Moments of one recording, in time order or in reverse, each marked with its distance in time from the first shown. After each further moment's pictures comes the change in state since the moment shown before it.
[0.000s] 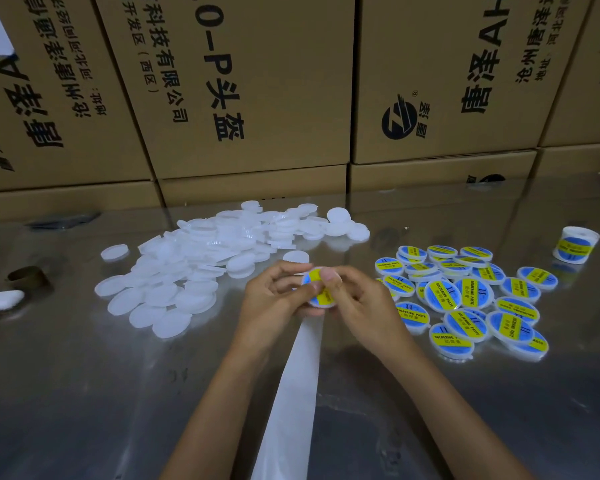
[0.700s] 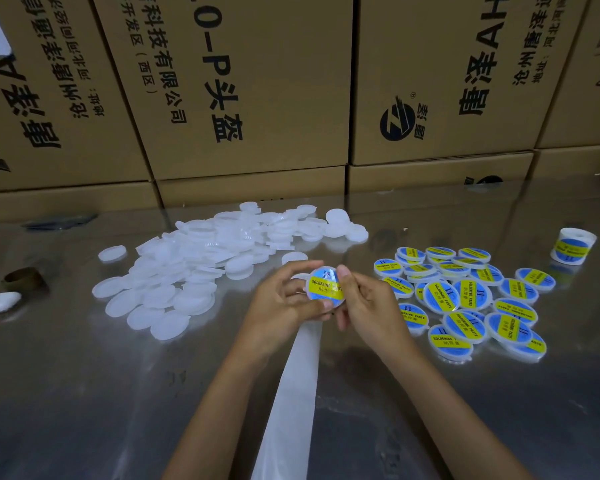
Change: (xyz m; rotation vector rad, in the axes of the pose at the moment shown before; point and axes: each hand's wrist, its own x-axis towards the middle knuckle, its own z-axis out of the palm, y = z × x) left_hand -0.001 -0.002 0.004 0.060 -0.159 0.028; right_hand -0.001 -0.005 -0.002 0.060 0.087 0.077
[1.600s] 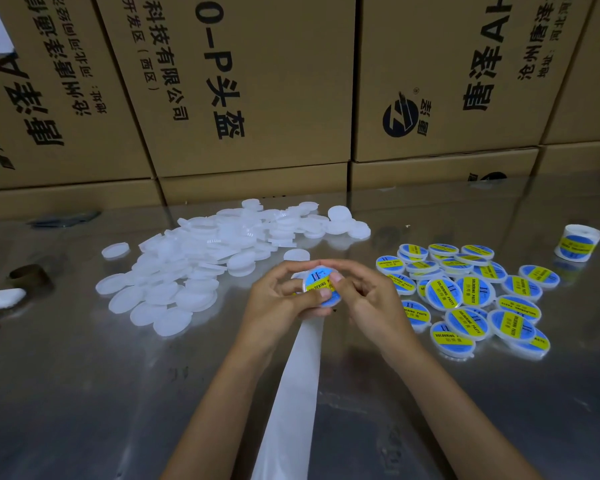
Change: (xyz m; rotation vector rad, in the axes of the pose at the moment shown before) left_hand -0.002 0.001 -0.001 -0.101 0.072 -0.058; right_hand 0.000 -0.006 -0.002 0.179 -0.073 -0.103
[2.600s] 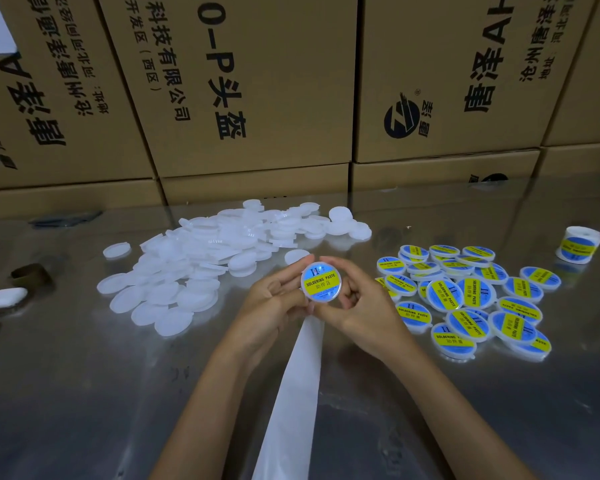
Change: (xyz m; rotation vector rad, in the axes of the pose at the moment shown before) left_hand 0.003 0.004 -0.013 0.020 -0.096 -0.086; right_hand -0.001 0.013 0.002 -0.180 -0.053 0.002
